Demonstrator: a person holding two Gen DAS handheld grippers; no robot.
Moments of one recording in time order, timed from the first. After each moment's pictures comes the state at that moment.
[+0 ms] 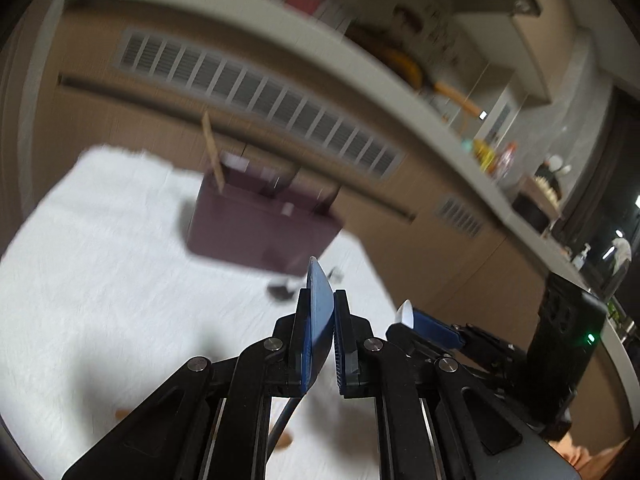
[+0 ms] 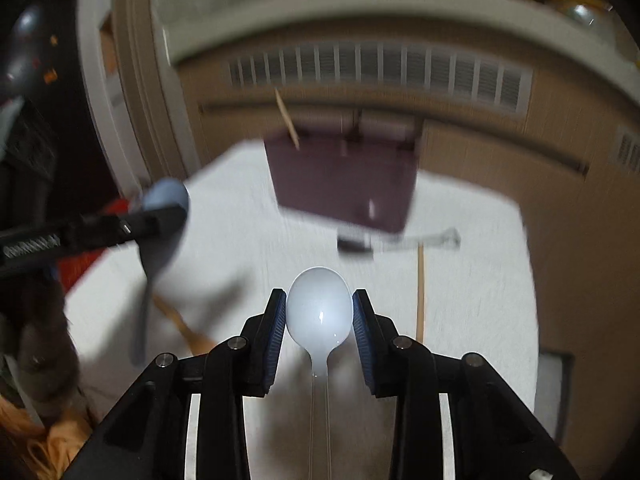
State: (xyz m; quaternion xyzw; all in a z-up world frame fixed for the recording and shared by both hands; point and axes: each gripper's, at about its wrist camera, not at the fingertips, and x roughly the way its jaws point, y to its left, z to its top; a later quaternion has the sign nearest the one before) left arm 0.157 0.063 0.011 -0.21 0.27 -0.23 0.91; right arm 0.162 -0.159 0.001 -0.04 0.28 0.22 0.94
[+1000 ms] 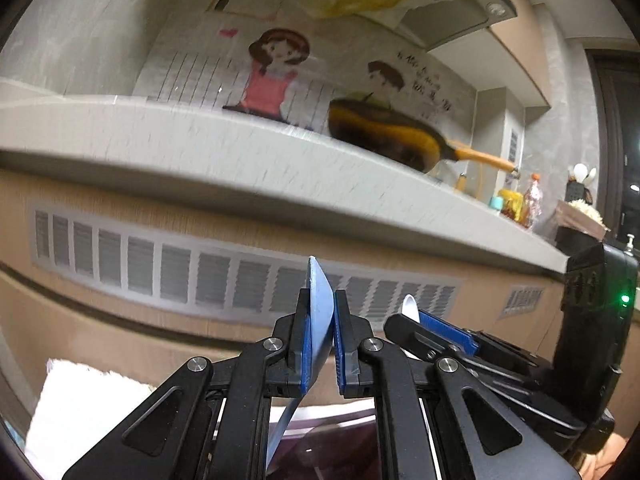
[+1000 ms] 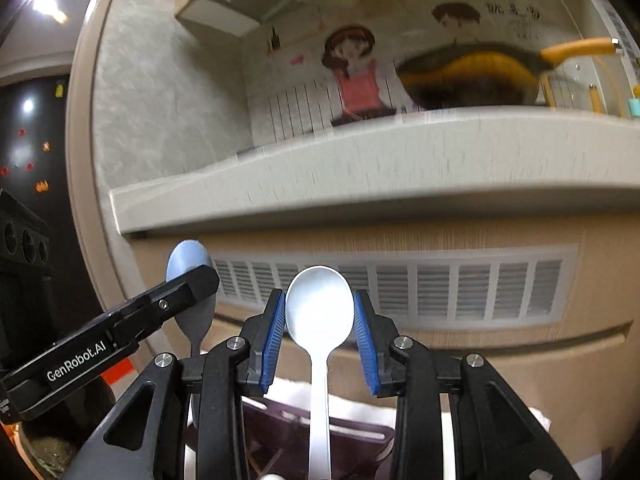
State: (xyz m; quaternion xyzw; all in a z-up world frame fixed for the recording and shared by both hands) left arm 0.380 0.031 0.073 -0.11 0.11 -0.19 0.97; right arm 0.377 -0.159 0.070 0.04 0.13 0.20 0.97
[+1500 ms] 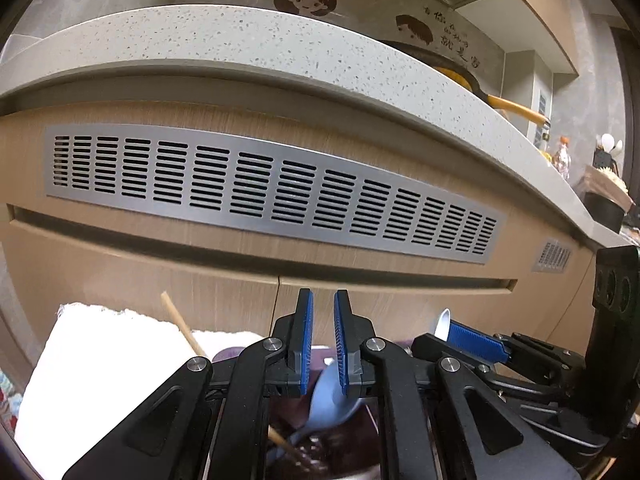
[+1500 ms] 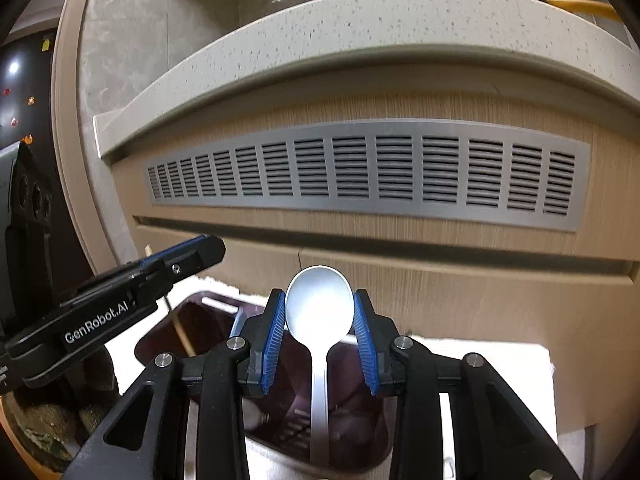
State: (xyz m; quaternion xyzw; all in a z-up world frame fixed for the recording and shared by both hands) left arm 0.378 0.032 0.012 -0.10 0.19 -0.15 0.97; right arm 0.369 -0.149 0.005 0.01 0.22 0.19 0.96
